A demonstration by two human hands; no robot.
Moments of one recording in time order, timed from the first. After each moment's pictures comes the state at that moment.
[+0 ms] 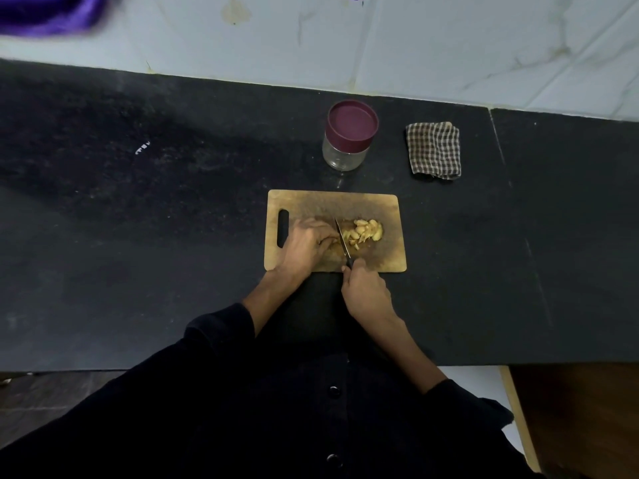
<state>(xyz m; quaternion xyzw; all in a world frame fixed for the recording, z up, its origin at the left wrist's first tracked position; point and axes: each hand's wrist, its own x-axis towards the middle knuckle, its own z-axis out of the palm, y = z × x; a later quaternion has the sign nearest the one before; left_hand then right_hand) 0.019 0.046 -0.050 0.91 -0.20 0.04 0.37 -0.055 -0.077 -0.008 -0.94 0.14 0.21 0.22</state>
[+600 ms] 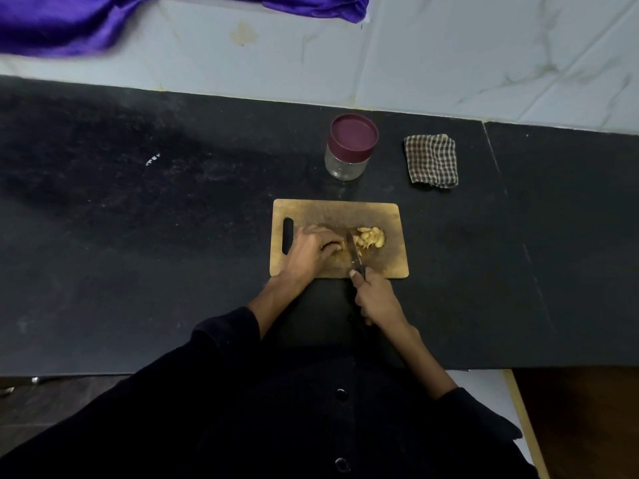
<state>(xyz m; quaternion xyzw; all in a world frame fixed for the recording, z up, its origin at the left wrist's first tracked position) 0.018 0.048 -0.048 0.90 -0.20 0.03 0.39 -0.056 -0.094 -0.020 -0.86 0.21 0.22 0.41</state>
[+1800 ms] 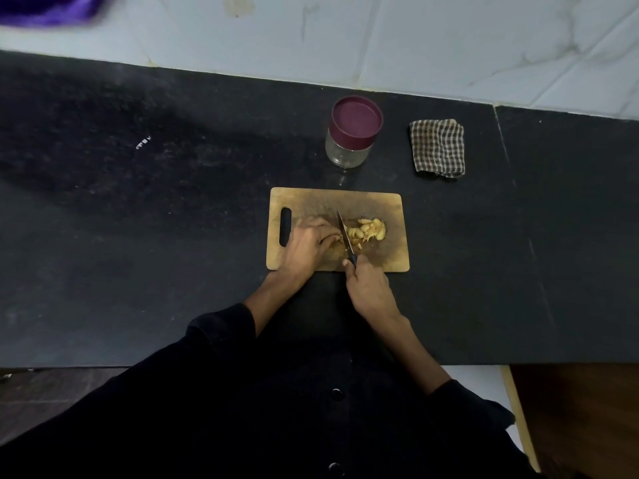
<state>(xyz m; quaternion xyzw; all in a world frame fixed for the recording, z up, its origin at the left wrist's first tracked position) 0.017 0.046 -0.056 0.90 -0.18 0.05 0.40 -0.050 -0.083 -0.012 -0.92 0.14 0.20 0.29</state>
